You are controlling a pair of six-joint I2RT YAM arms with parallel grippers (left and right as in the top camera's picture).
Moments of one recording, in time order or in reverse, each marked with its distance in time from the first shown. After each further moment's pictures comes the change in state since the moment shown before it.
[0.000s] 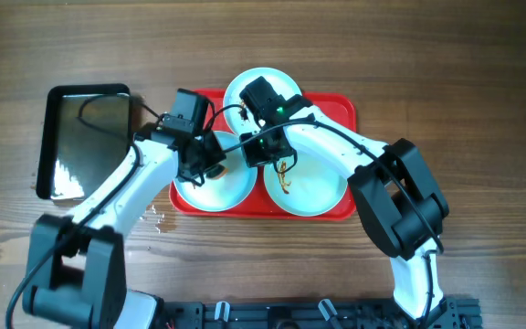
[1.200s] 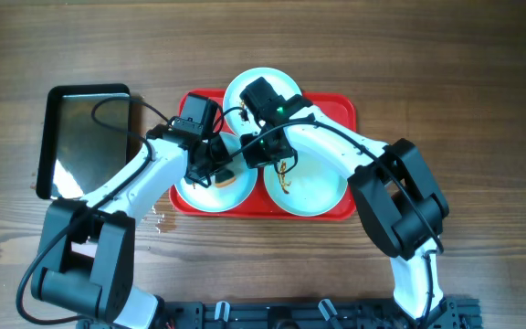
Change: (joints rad) left arm -0.030 0.063 -0.016 0.053 0.004 -0.015; right arm 0.000 0.000 0.000 -0.016 -0.008 0.000
